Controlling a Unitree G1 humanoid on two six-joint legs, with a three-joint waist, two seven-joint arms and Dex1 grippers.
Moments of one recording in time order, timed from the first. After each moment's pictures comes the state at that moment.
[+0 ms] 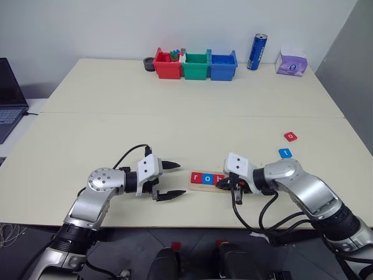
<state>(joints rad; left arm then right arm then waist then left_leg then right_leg) -0.27 0.65 -0.13 0.01 -0.25 0.10 -1.15 -0.50 -0.65 0.45 -0.32 0.18 0.81 0.93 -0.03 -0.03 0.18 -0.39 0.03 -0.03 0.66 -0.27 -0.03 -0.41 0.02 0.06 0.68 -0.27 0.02</state>
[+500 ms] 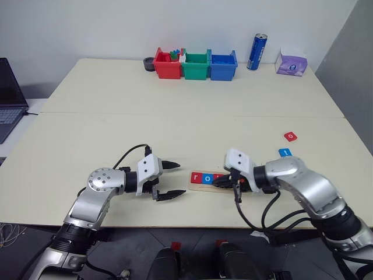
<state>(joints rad) -0.27 0.64 -0.13 0.01 -0.25 0.10 -1.13 -0.49 -0.66 0.27 -0.42 0.34 0.88 0.96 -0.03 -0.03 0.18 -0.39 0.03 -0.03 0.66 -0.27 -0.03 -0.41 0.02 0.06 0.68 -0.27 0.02</state>
